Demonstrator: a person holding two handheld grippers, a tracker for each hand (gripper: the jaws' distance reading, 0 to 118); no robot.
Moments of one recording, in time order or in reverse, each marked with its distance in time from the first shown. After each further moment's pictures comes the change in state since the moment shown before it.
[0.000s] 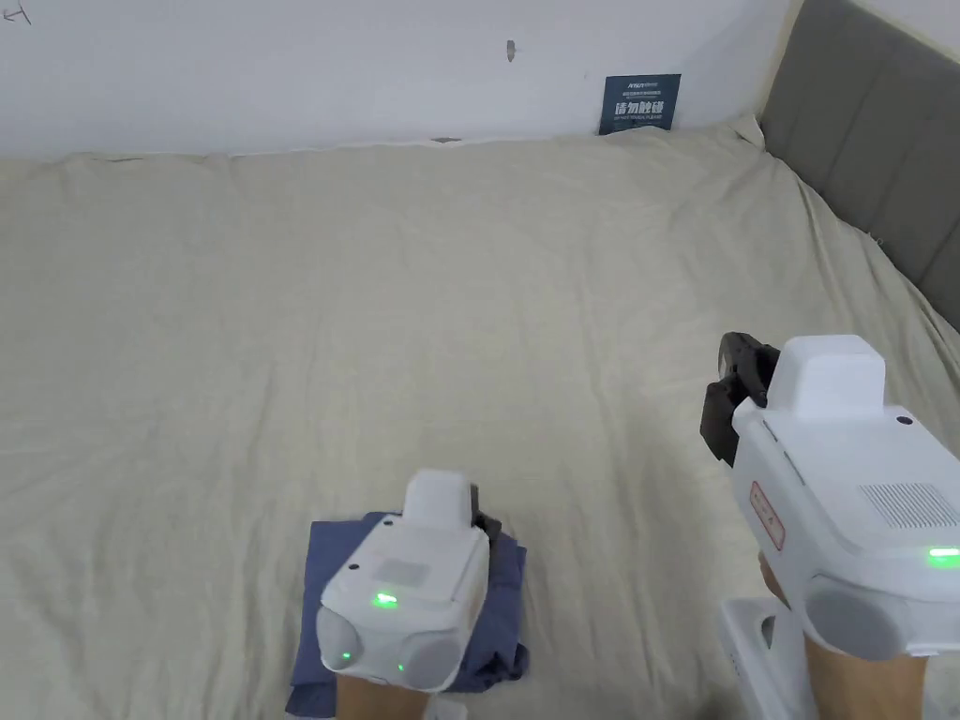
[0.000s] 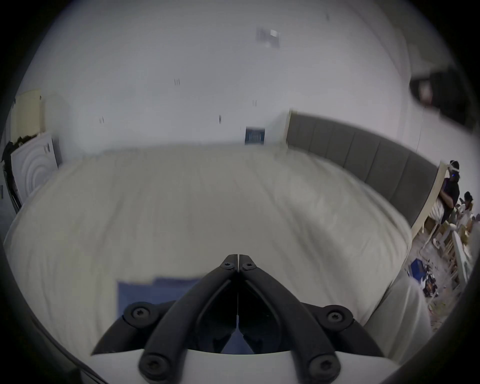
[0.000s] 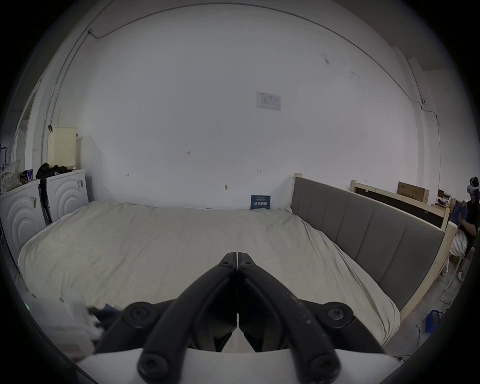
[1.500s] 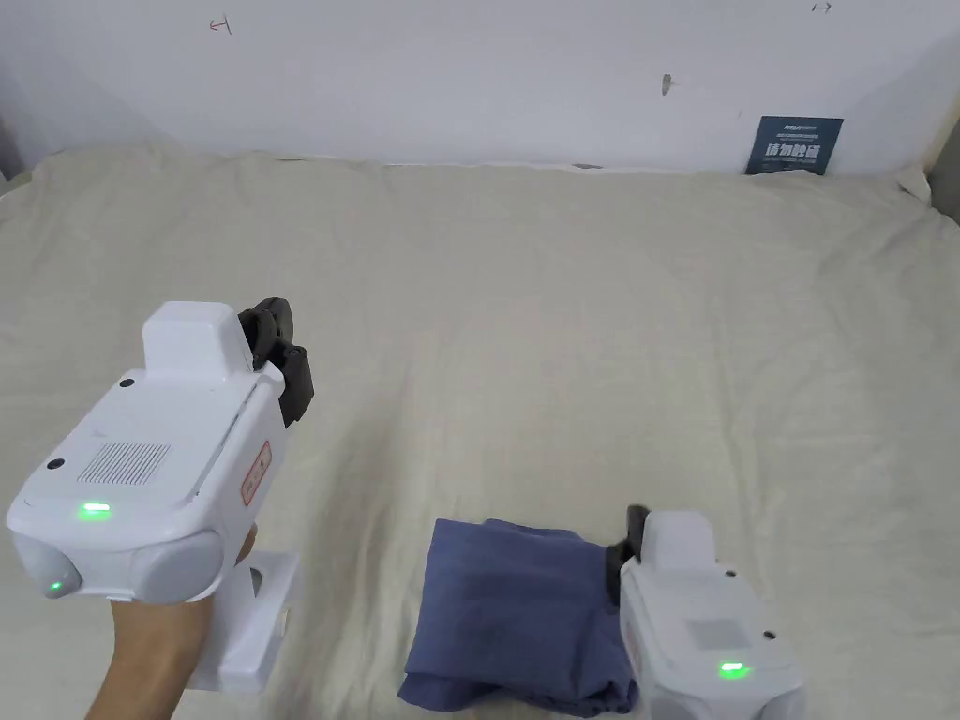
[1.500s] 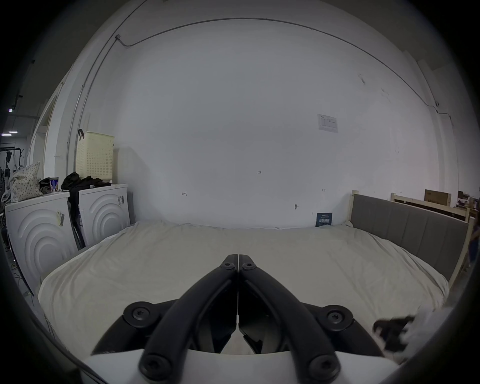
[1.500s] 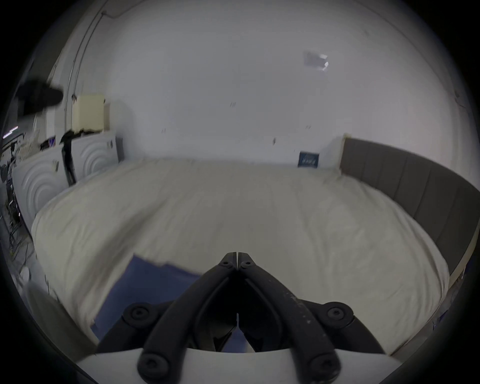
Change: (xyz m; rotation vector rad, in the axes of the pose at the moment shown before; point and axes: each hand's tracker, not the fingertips) left arm -0.171 0.088 0.142 0.362 0.369 0.026; right arm -0.143 -0.153 -0.065 -0.246 0.217 0.075
